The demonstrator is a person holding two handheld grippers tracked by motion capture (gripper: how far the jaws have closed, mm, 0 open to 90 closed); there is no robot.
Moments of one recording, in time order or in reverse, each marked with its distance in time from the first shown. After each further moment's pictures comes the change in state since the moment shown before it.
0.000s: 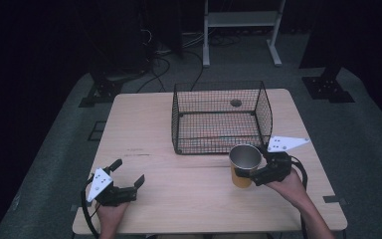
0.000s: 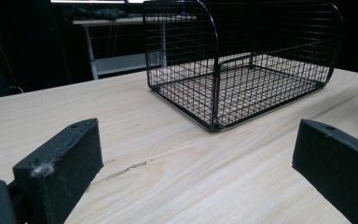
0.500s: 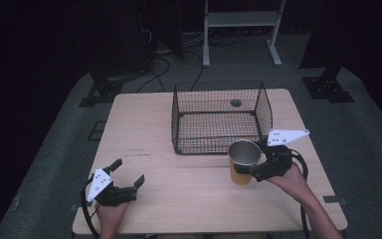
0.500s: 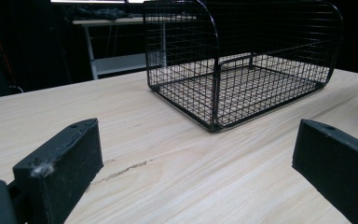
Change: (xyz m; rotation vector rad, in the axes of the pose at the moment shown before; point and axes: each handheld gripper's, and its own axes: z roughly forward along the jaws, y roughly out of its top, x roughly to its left) left arm 0.000 0.000 0.000 -0.001 -0.002 -0.004; right arm 0.000 0.023 -0.003 0.021 0.042 -0.015
